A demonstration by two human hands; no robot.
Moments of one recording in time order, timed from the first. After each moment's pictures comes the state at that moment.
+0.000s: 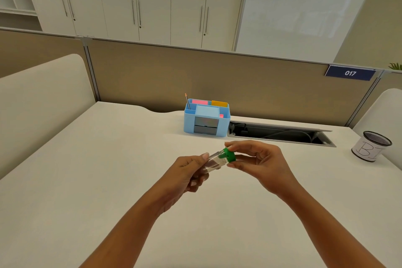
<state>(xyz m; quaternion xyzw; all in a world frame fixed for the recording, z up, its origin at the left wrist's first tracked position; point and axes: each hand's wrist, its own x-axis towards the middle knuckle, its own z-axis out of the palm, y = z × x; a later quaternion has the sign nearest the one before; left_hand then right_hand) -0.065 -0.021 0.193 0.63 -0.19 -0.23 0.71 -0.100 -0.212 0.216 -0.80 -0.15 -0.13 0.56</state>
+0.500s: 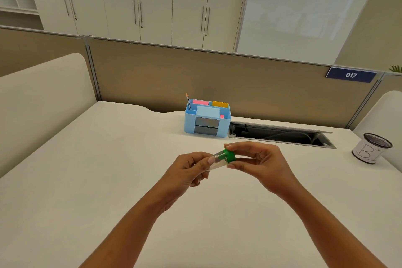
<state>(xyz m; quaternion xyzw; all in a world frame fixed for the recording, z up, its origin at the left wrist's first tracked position) -0.063 -0.024 0.192 0.68 -0.21 -0.17 0.68 -0.100 -0.210 0.219 -0.81 -0.14 -0.12 0.56</state>
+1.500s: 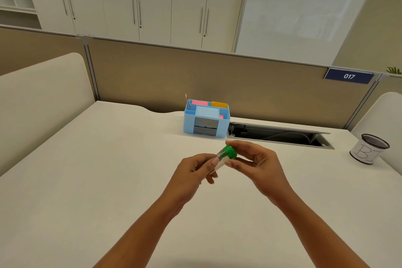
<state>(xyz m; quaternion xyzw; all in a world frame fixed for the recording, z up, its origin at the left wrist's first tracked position) -0.068 -0.036 0.182 0.70 -0.20 -0.10 0.67 -0.098 -0.202 0.207 -0.79 -0.10 -0.15 0.58</state>
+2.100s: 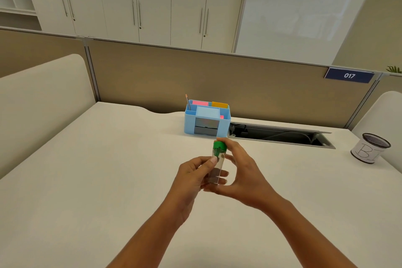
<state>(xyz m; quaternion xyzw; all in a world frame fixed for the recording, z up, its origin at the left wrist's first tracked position) -0.073 -0.042 0.177 0.60 -0.11 -0.16 0.78 -0.090 -0.182 0.187 -0.91 -0.15 -0.12 0.37</state>
